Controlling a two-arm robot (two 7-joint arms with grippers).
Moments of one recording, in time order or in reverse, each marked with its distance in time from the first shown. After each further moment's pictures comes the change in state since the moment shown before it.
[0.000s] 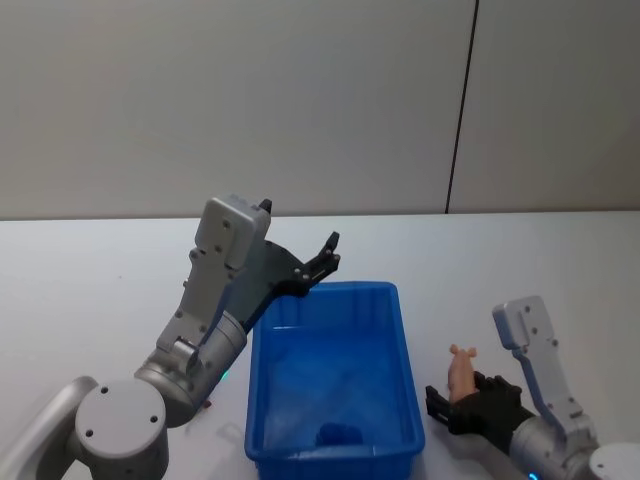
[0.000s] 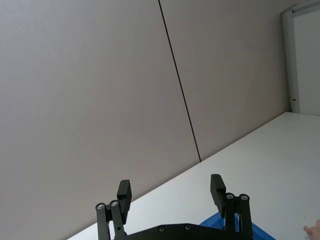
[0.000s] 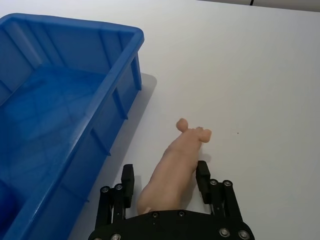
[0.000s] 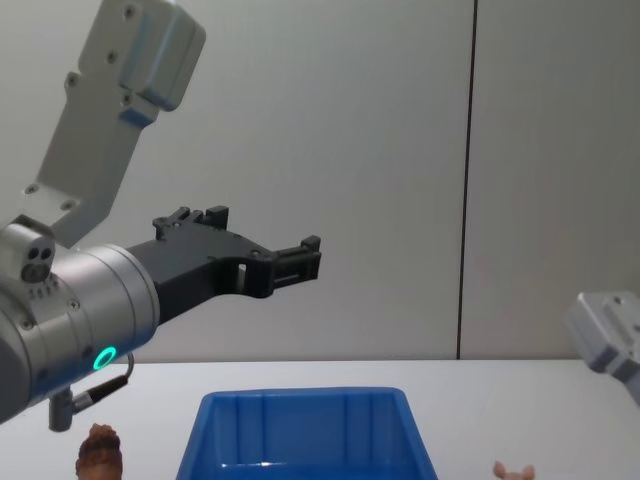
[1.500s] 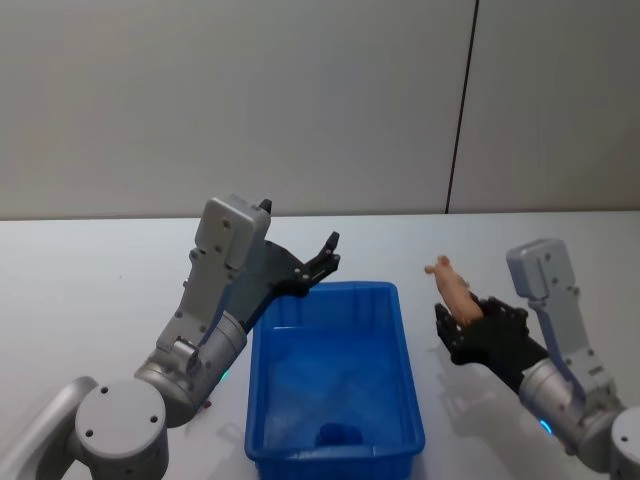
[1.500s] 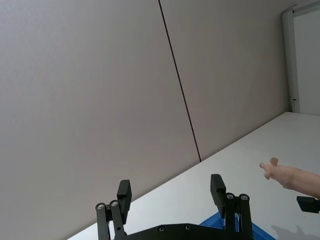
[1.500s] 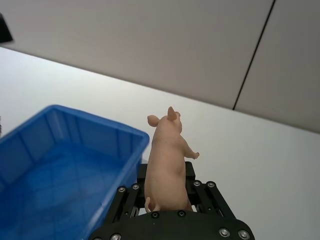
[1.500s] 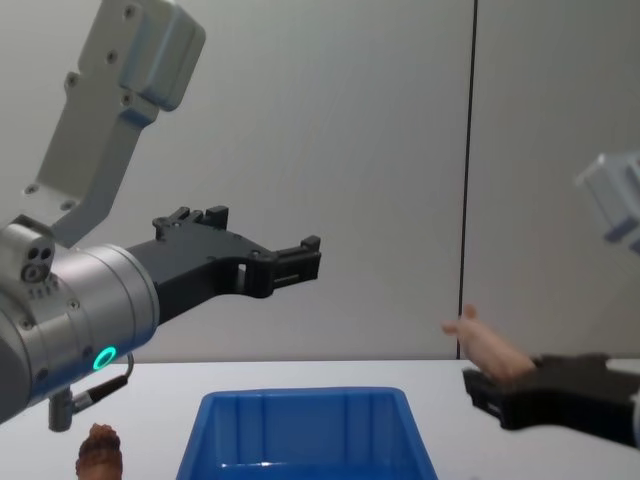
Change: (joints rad) left arm 0.000 0.000 0.000 0.000 0.000 0.000 0.000; right arm 0.030 0.018 0.020 -0.076 -0.101 -0.186 0.061
